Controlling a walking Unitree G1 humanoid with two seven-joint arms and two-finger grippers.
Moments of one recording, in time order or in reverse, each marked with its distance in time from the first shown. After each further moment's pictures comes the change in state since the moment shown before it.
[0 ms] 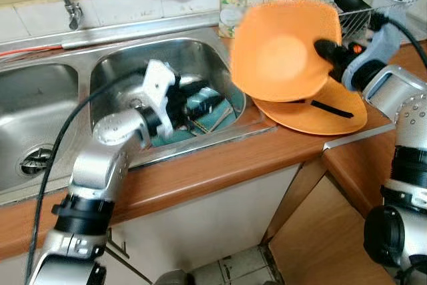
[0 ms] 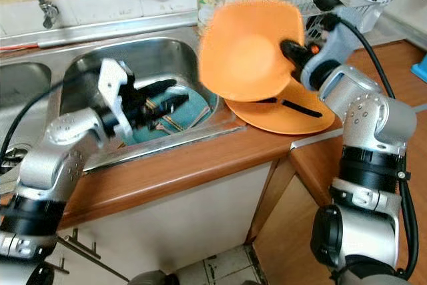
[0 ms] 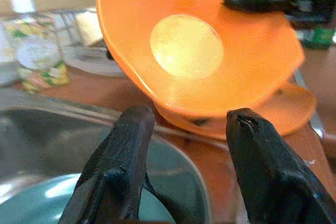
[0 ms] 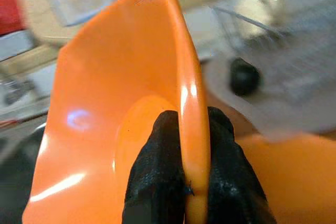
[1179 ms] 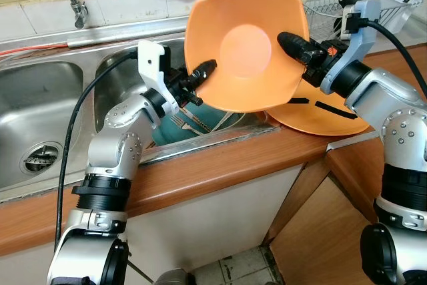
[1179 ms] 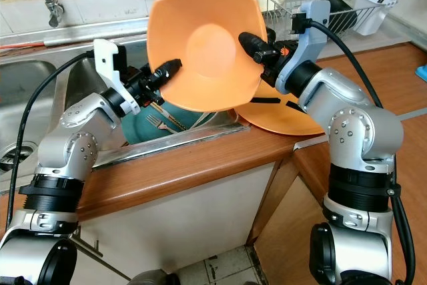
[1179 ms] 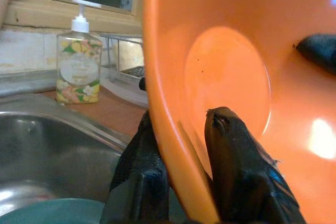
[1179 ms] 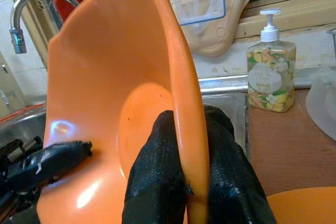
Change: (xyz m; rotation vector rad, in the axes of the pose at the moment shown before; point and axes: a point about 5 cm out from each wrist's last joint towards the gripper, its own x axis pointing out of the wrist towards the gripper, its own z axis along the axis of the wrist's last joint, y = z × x) left arm 0.019 0.019 0.006 -0.174 -0.143 0.135; right arm -0.009 0.045 -0.008 -0.089 -0.031 0.283
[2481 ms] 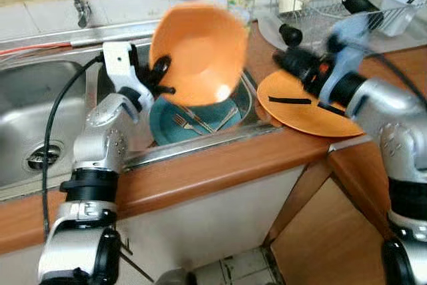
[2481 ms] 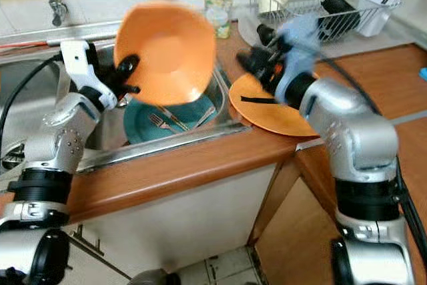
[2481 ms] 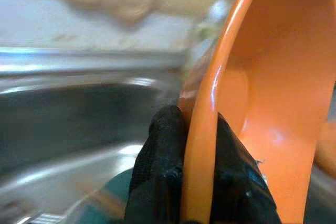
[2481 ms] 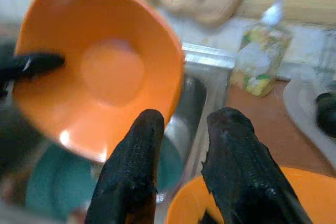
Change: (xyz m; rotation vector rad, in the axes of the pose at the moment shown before) left arm -0.025 0.057 -0.008 0.036 0.074 0.439; right arm -0.004 0.002 -0.024 -0.310 0.180 -0.005
